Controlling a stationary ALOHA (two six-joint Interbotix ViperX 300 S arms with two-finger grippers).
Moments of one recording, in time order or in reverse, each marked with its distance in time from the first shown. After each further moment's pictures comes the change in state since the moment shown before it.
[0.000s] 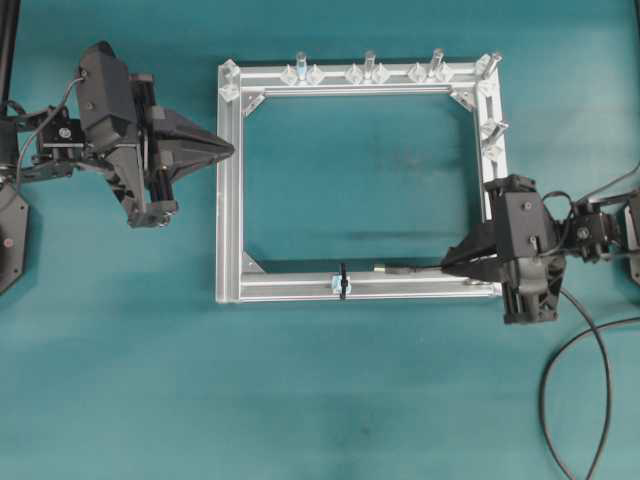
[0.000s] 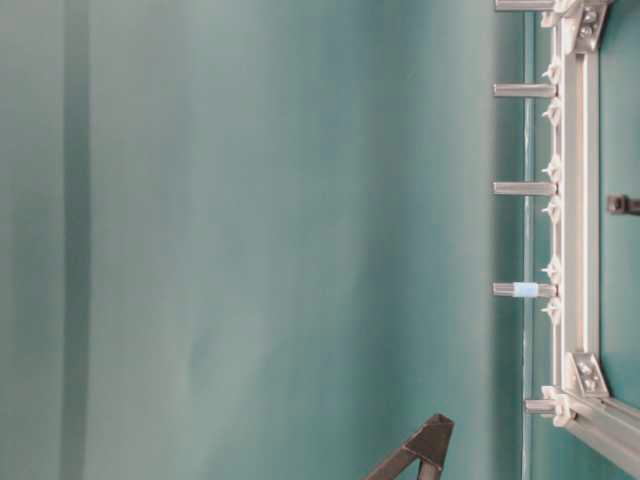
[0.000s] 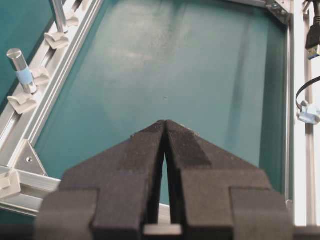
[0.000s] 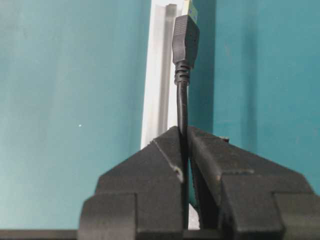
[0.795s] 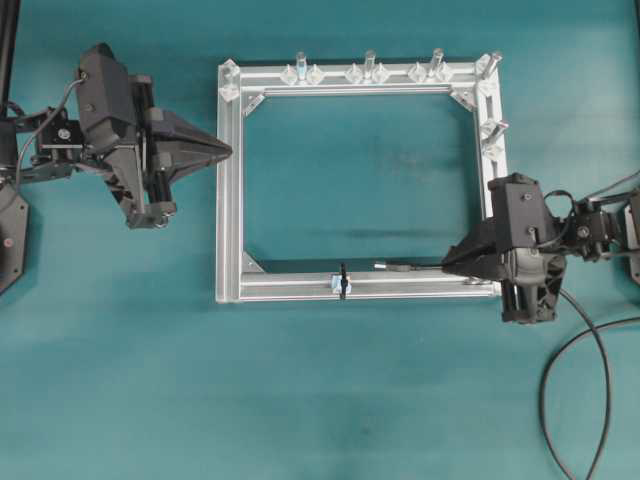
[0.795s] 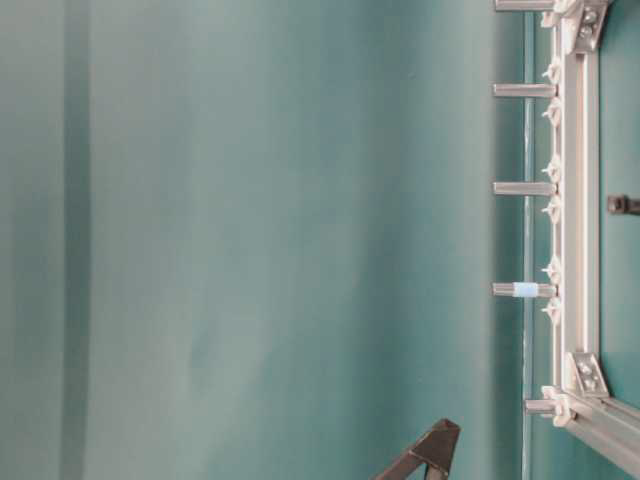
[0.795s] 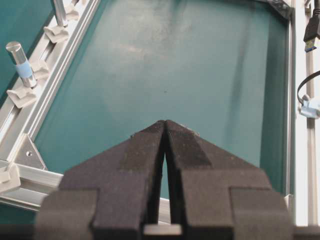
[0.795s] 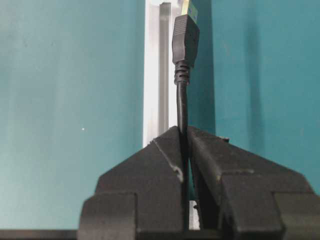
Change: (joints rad) left arm 0.000 -0.002 0.011 0.000 0.000 0.000; right arm -0.003 -0.002 0.000 0.000 0.002 0.066
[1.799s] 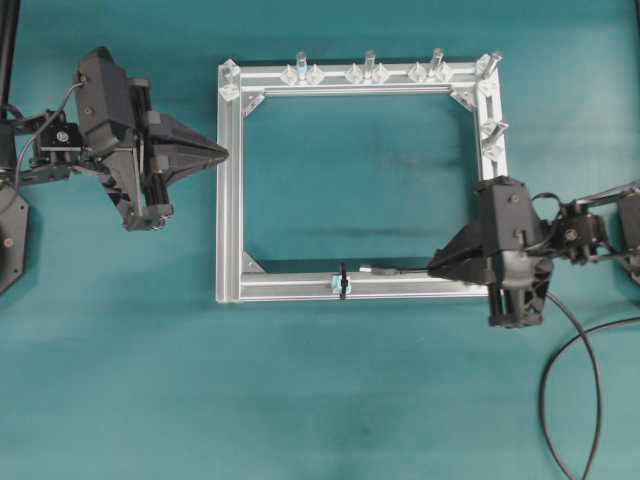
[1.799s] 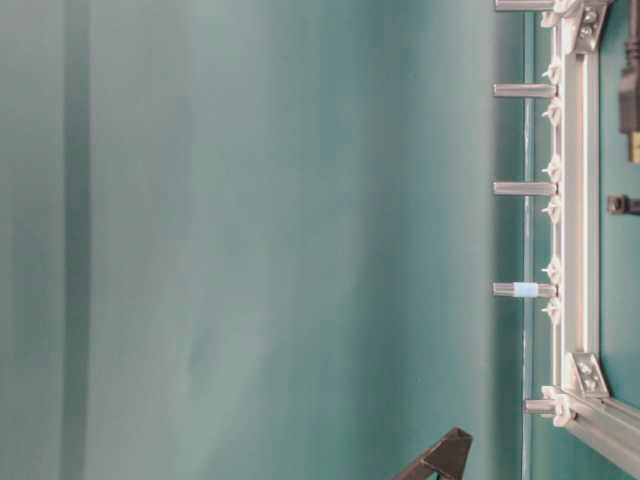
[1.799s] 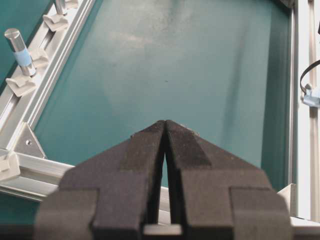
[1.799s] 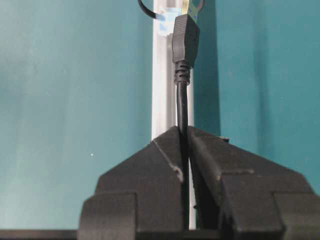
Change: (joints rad) left arm 0.000 0.000 0.015 0.000 0.000 -0.002; right arm 0.012 0.046 -0.060 0.002 -0.002 0.005
